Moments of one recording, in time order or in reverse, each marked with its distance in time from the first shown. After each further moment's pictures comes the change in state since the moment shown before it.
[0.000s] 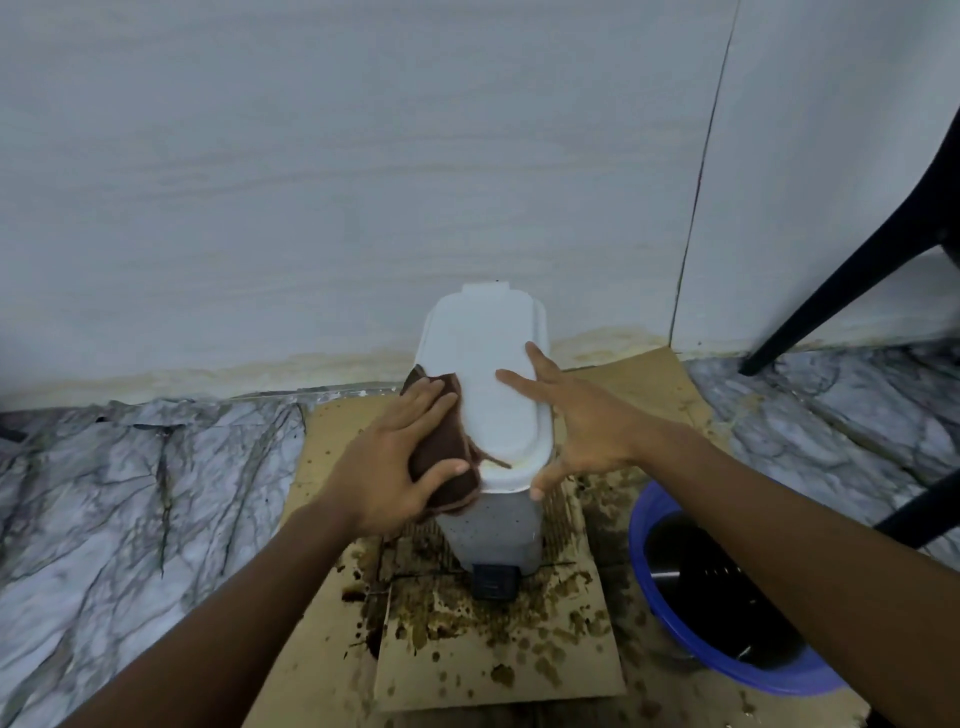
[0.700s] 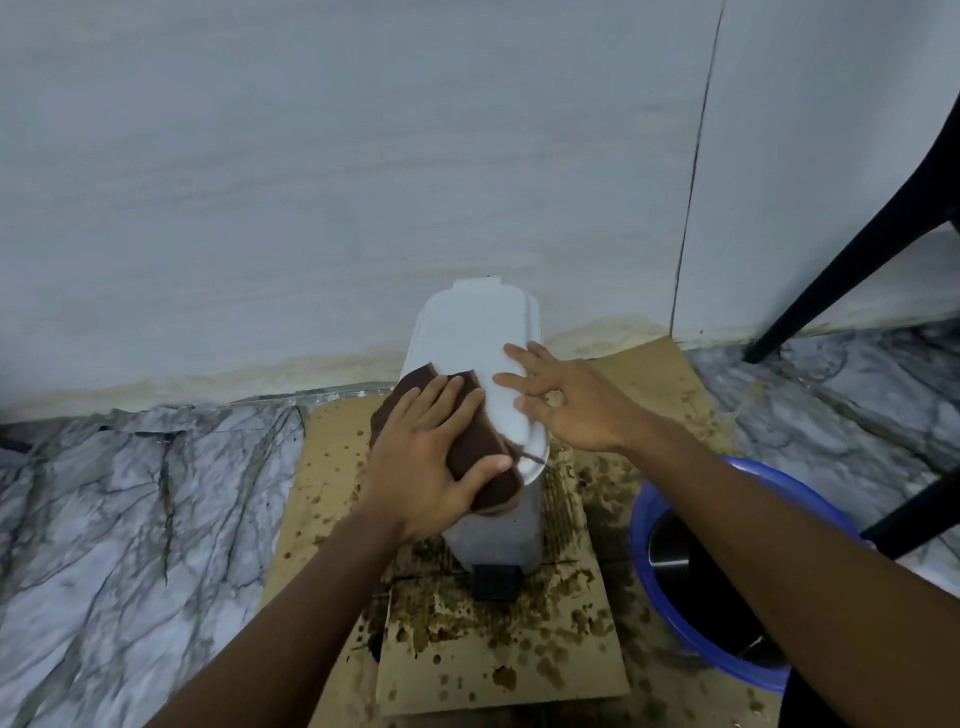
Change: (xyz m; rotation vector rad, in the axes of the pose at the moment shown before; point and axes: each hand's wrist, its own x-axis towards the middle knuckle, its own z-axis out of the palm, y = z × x) left_hand 0.021 0.043 0.021 0.097 0.126 -0.015; right_hand 0.009 0.006 -0.002 0.255 0.168 0.022
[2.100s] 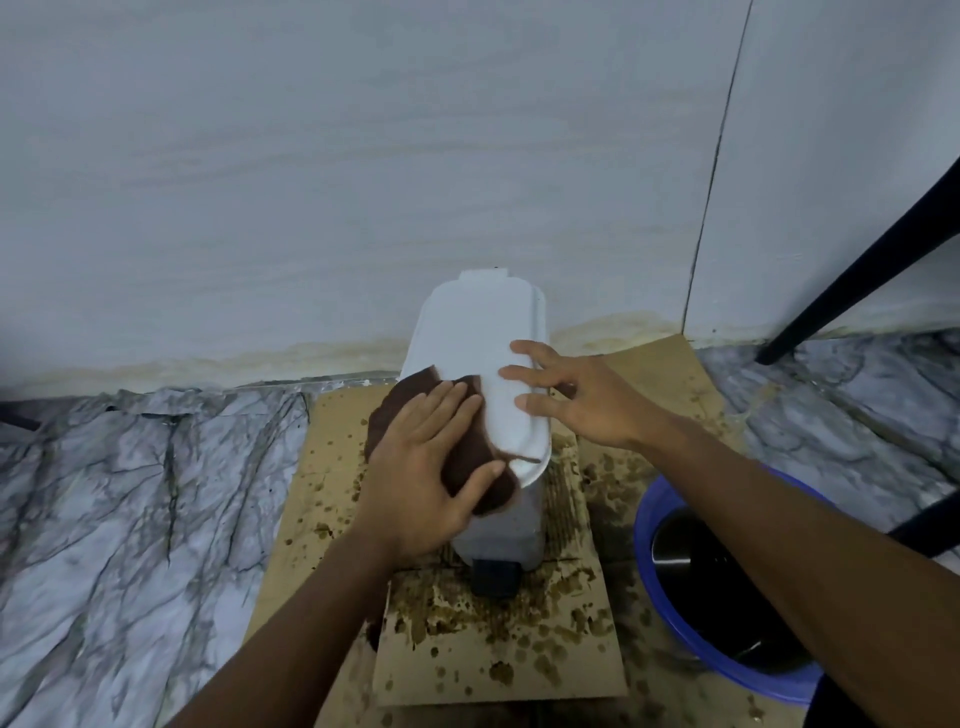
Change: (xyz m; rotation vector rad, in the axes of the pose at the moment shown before) left_hand -0.021 0.002 0.009 -0.030 0.123 -0.001; right_hand 0.001 0.008 0.002 0.288 -0.002 -0.026
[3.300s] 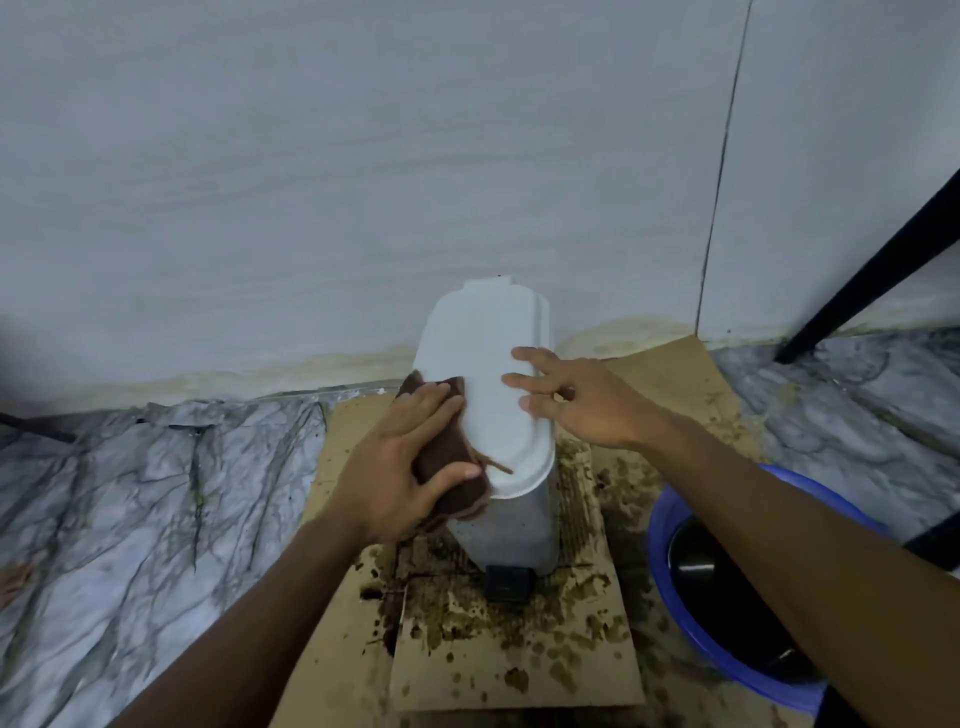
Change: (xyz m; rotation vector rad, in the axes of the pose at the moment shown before) left_hand 0.008 -0.037 -0.019 -0.093 -0.158 -0.013; right_hand 0.005 -0.008 -0.004 -0.152 -0.030 0.013
